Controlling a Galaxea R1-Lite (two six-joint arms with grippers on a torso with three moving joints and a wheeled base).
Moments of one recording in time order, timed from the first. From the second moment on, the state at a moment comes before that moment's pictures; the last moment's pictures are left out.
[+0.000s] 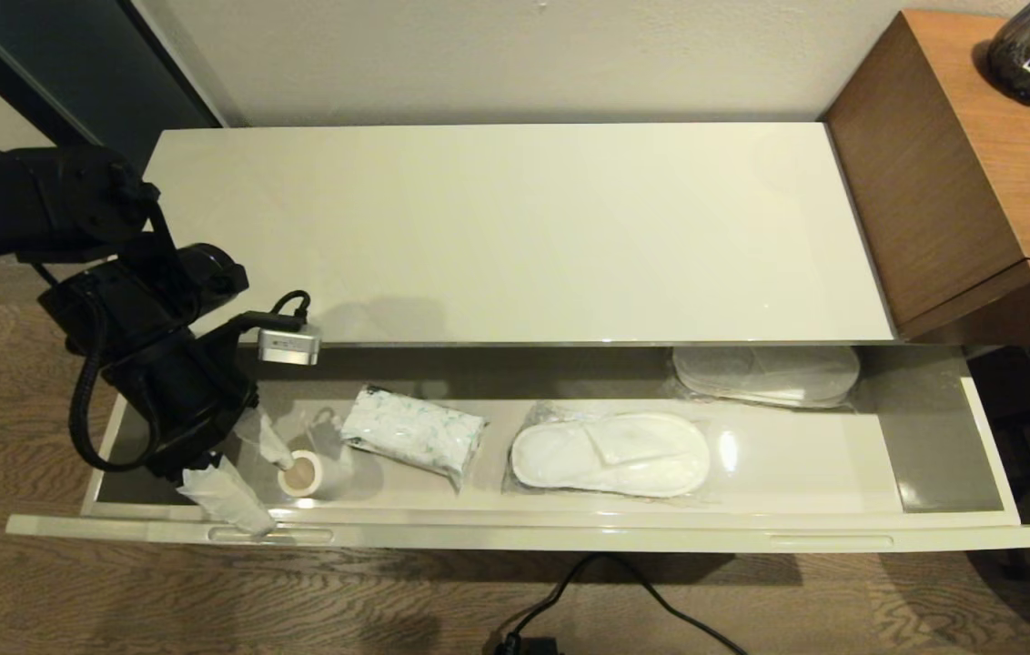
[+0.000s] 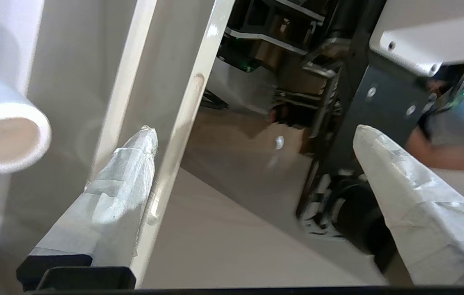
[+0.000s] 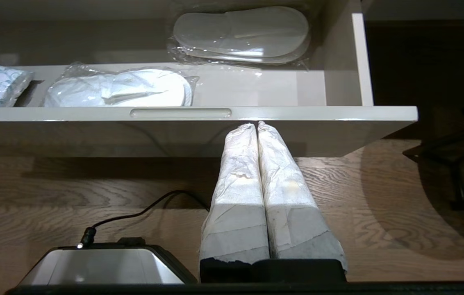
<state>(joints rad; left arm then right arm) -0.07 2.03 -1.92 1.52 -0.47 1.11 0.00 0.00 0.00 -0.01 0.00 -0.01</state>
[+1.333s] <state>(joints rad) -0.07 1.91 -1.84 1.32 -0.37 0.16 0.00 0.00 0.00 -0.01 0.00 -0.01</state>
